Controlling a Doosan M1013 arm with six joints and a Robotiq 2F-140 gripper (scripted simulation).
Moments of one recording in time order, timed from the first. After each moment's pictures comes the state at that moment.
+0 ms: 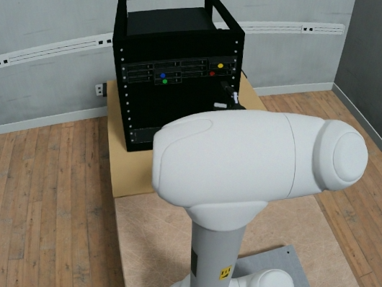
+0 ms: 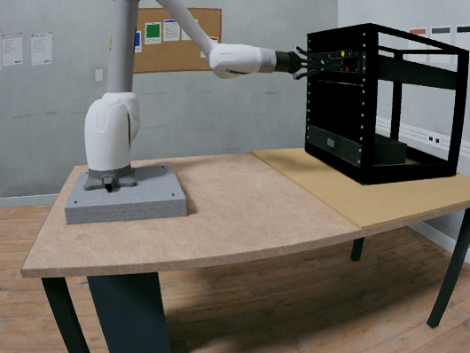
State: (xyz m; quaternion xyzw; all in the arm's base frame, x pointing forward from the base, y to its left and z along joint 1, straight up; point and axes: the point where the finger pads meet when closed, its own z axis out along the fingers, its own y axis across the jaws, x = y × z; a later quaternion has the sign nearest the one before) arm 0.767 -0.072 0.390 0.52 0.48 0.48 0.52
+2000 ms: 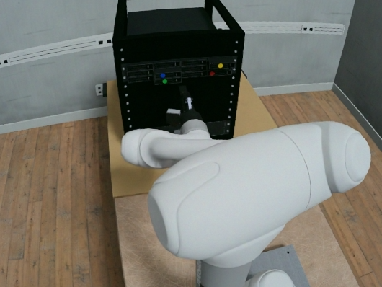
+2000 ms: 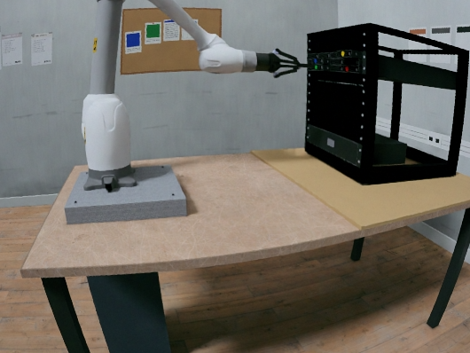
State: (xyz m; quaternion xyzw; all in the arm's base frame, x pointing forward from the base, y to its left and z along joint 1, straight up) arm 0.767 0.097 0.391 0.52 0.48 0.48 0.52
